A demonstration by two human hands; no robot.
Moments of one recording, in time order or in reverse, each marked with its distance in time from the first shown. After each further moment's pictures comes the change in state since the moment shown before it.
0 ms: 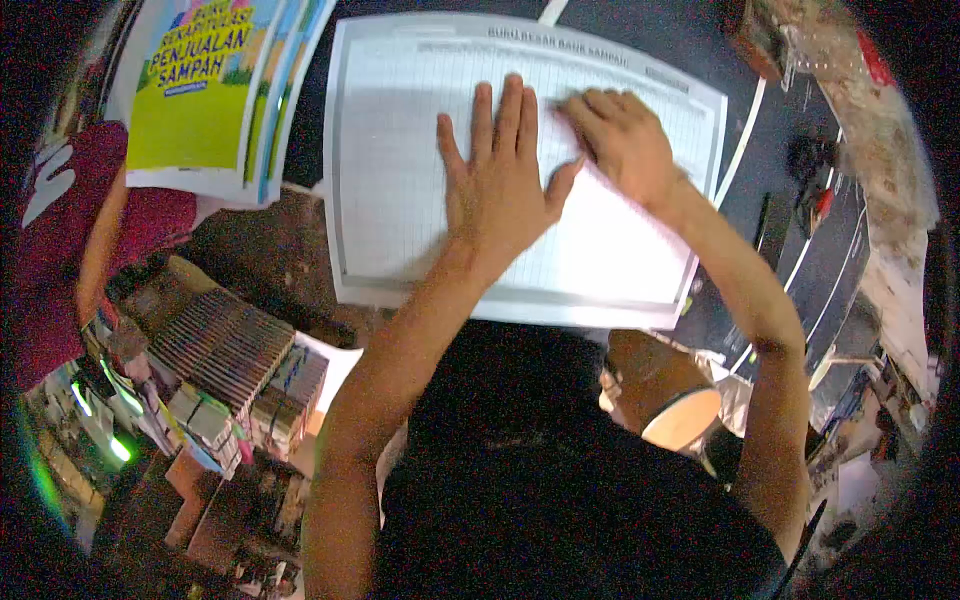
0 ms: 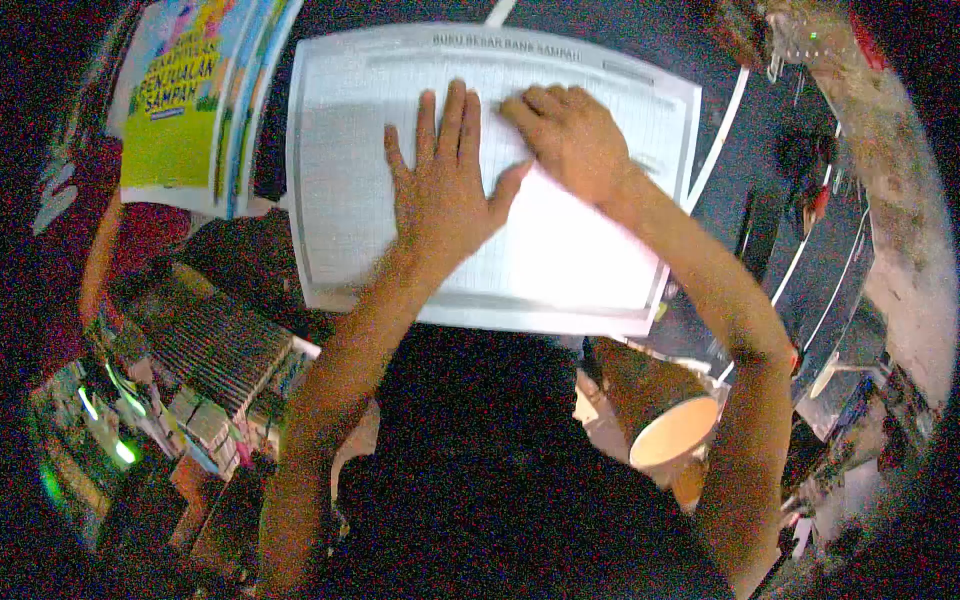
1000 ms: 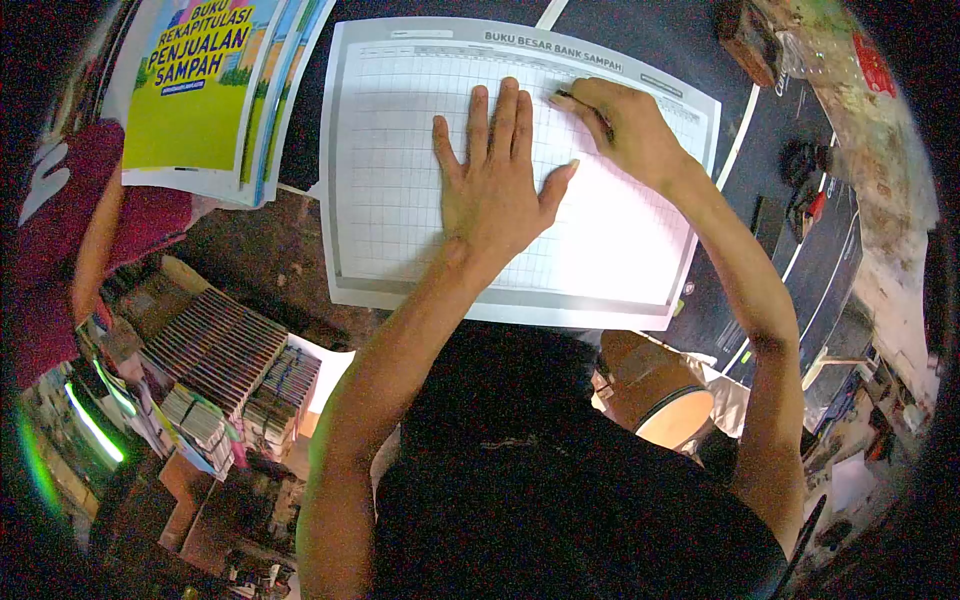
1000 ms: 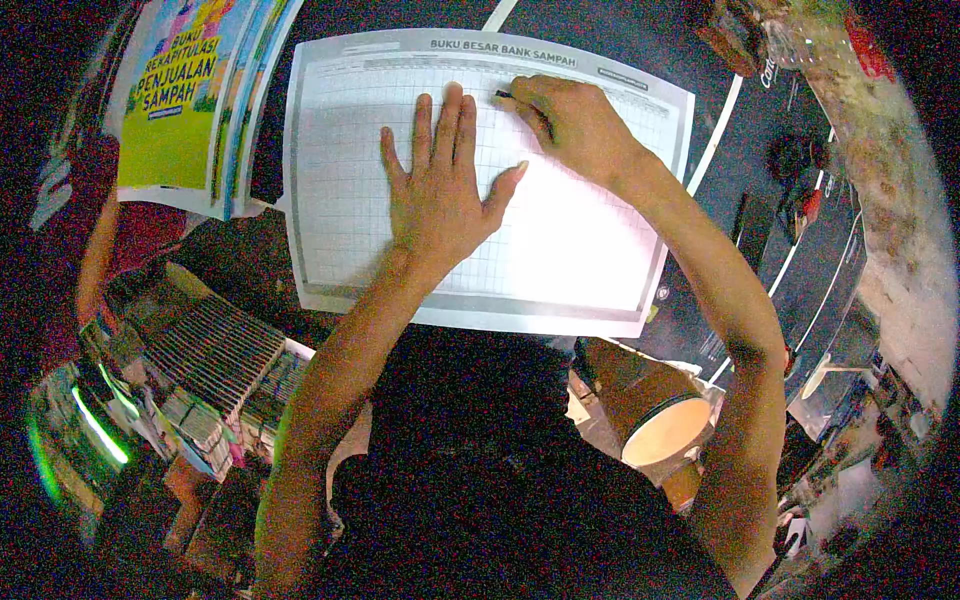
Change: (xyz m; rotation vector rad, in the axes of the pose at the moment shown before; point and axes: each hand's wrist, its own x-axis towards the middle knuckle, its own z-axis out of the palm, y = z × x) left_hand 0.000 -0.001 -0.001 -0.001 0.009 -0.002; right_hand 0.019 0.015 -0.014 0.452 -0.060 0.152
